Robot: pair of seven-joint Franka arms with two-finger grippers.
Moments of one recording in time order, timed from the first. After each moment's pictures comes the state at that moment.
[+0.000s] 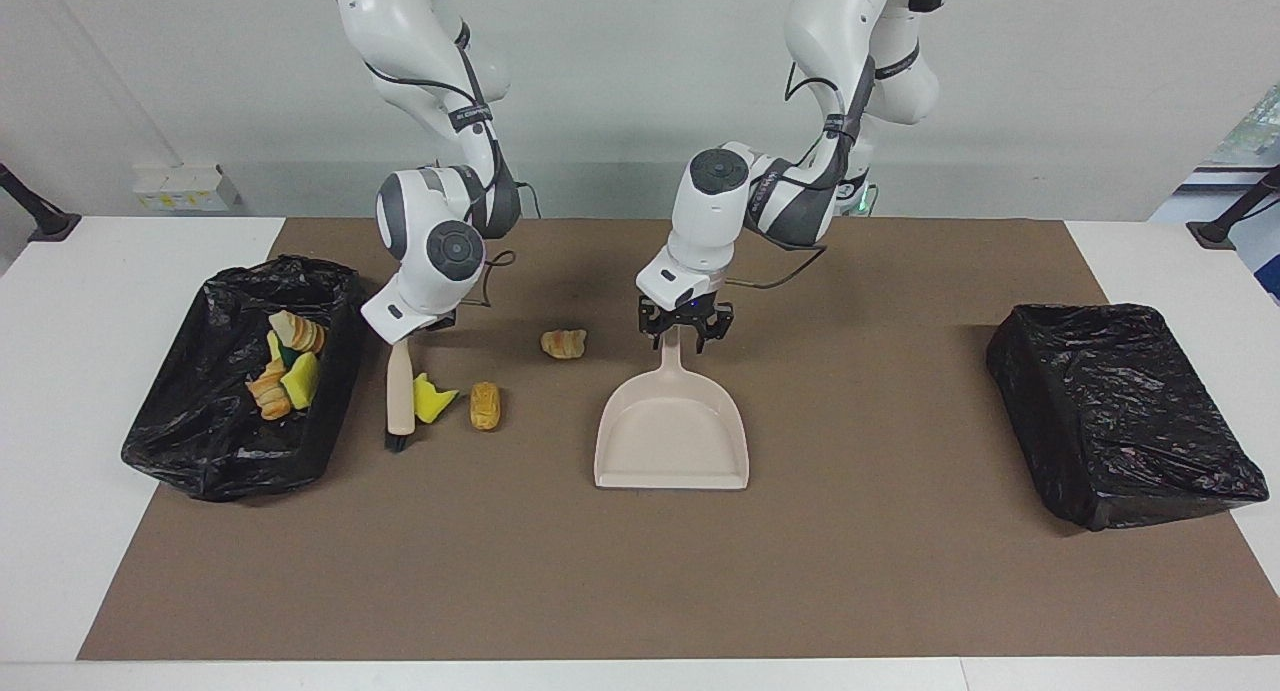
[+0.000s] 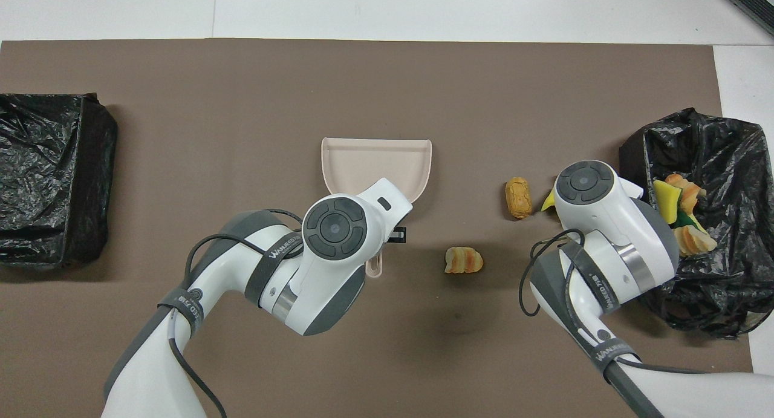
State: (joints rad) left arm -0.69 0.27 -0.02 -1.93 -0.05 2.31 -0.56; right arm 0.06 0.16 0.12 -2.14 -0.43 1.86 0.32
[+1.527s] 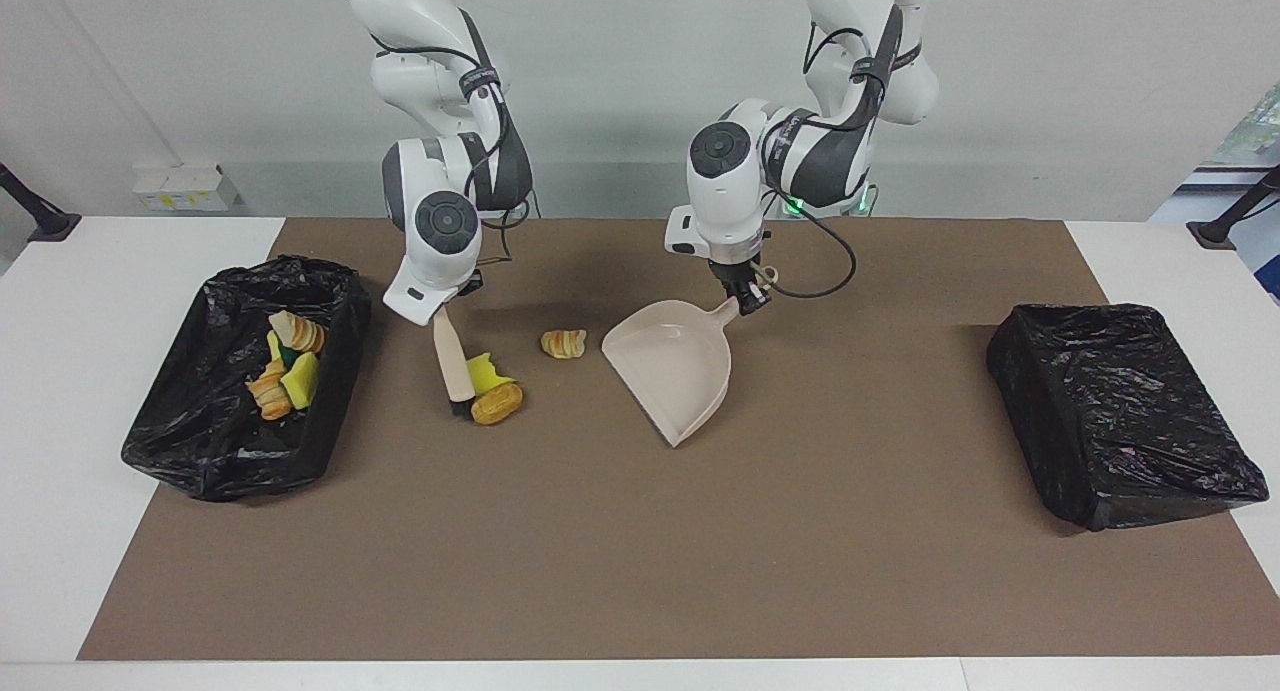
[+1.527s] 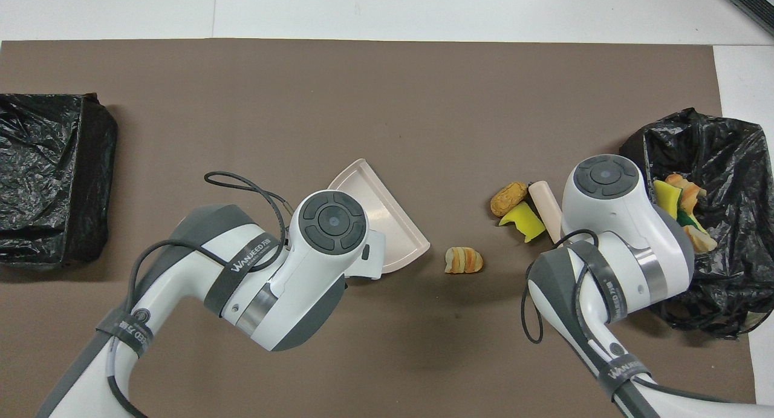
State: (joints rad) left arm -0.69 0.15 0.01 -1.92 0.12 1.86 0.47; right arm 0.09 0.07 0.12 -2.14 -0.26 1.74 0.01
